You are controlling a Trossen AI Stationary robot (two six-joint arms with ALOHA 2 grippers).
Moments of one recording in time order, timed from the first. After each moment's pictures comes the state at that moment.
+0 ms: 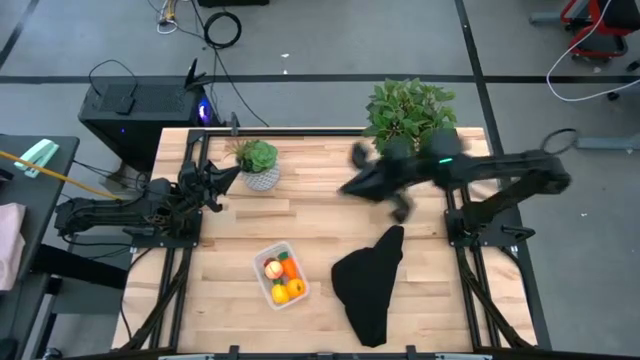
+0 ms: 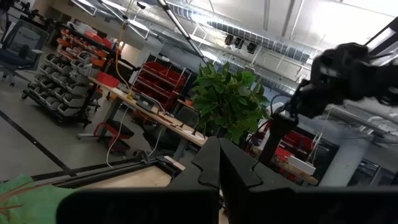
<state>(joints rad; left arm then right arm) 0.08 0.26 0.10 0.50 -0.40 -0.41 0.06 1.33 1.29 0.32 -0.36 0.34</state>
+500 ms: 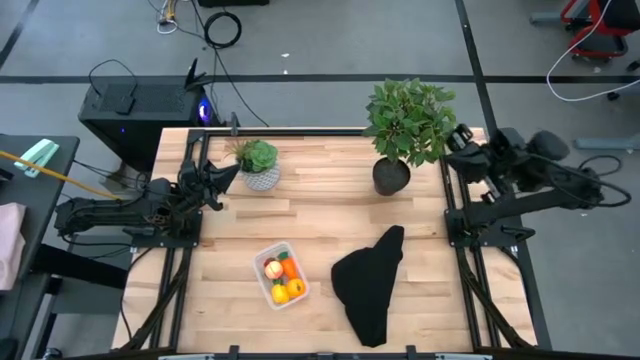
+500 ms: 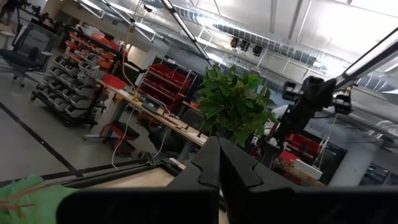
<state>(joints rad) 0.08 0.26 0.10 0.50 -0.43 -0.41 0.05 0.55 0.84 0.18 -0.08 0.28</state>
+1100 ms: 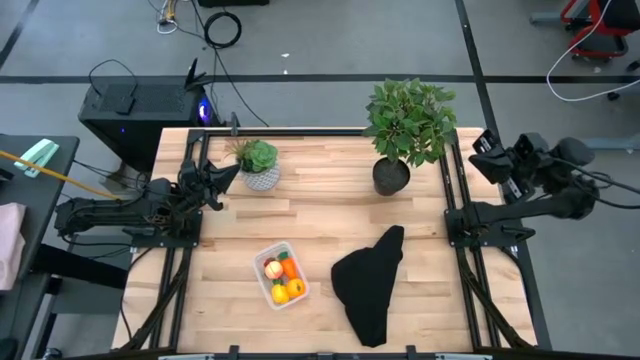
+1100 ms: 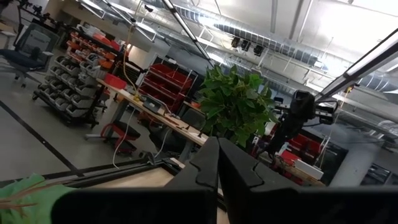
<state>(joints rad) 0.08 0.26 0.10 0.50 -0.43 -0.41 0.05 0.21 0.79 -0.17 0.02 0.27</state>
